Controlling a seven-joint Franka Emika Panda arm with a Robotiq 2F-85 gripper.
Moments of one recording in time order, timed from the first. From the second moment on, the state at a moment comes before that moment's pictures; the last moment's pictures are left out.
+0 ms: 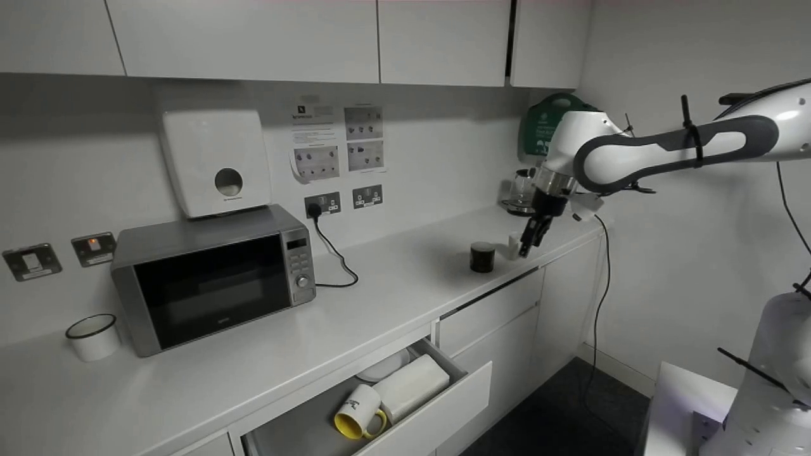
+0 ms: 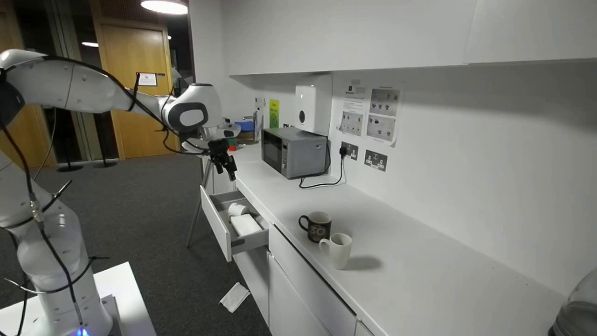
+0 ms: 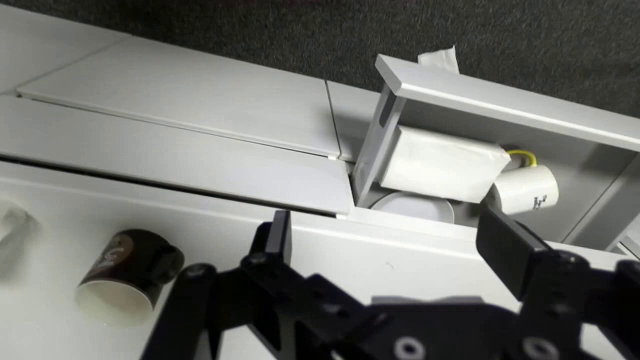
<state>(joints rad) 0.03 -0.39 0.00 -2.29 0.04 2.14 -0.02</state>
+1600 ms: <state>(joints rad) 0.13 0.27 0.10 -1.89 0.04 2.05 0.41</state>
